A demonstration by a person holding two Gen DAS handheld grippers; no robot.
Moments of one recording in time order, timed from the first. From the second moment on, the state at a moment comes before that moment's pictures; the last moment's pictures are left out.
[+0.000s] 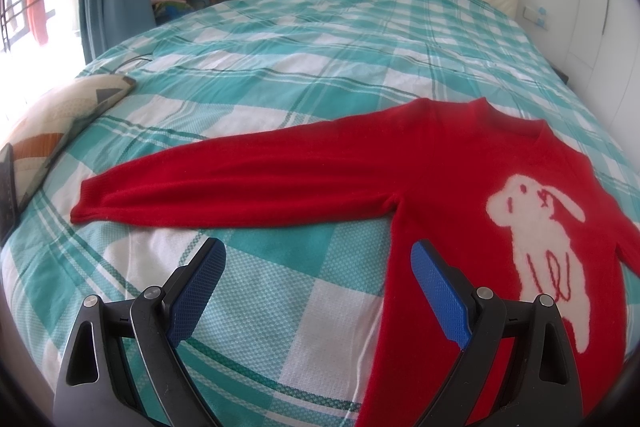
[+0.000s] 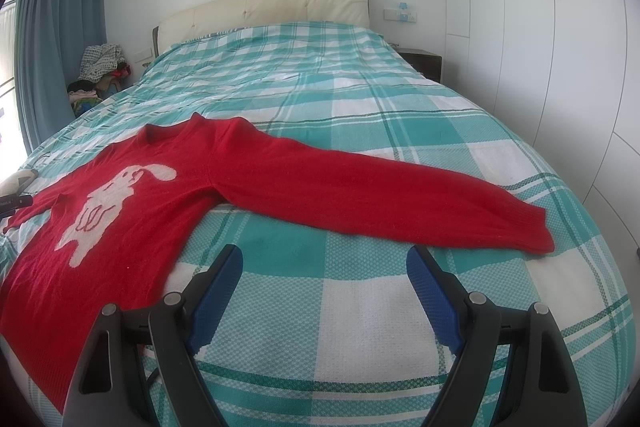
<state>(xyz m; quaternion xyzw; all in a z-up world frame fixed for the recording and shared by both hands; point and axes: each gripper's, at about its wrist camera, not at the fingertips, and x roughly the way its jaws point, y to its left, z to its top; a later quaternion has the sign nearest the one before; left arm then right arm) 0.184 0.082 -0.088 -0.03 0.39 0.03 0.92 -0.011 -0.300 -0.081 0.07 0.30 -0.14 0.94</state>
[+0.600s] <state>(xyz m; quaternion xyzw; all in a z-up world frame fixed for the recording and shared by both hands) 0.183 0.082 -0.089 -0.03 0.39 0.03 0.92 -0.011 -0.299 -0.081 0.07 0.30 -0.14 0.94</state>
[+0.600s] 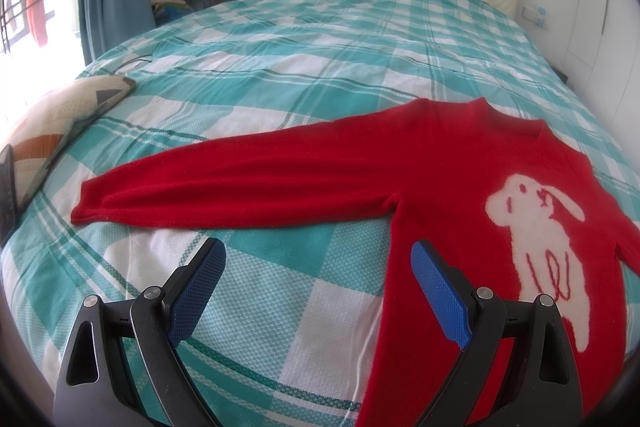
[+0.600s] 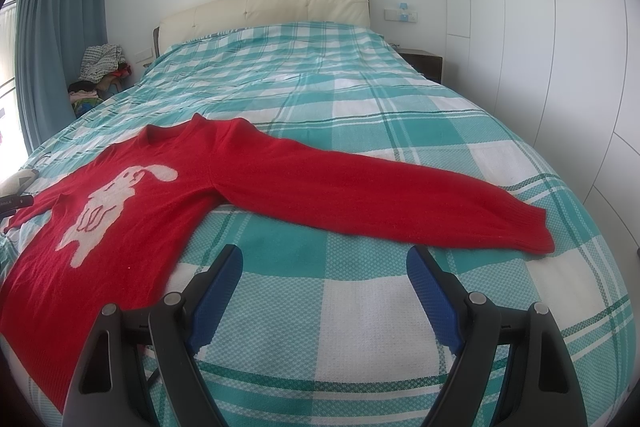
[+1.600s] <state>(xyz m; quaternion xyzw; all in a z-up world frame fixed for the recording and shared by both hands) 0.182 0.083 -0.084 -0.05 0.39 0.03 0.92 -0.086 -0.492 -0.116 0.55 0.18 -0.21 0.79</state>
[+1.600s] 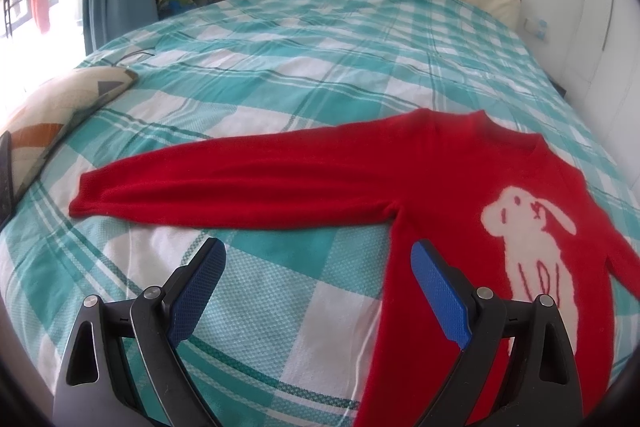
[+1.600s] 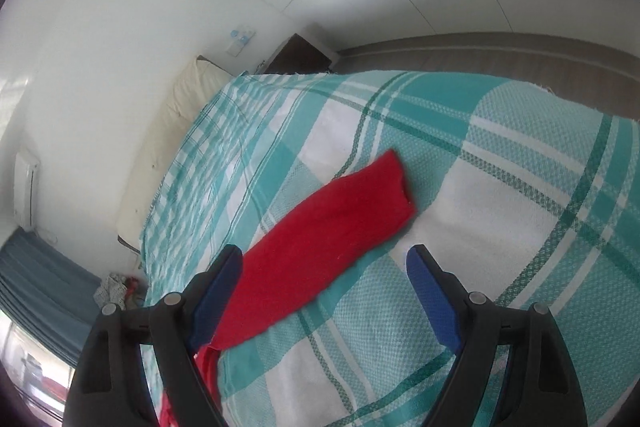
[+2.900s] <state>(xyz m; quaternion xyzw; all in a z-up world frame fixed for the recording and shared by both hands) 0.181 0.129 -0.066 -0.12 0.36 0.04 0.93 0.216 -0.128 0.053 0.19 0.27 0.14 0.93</state>
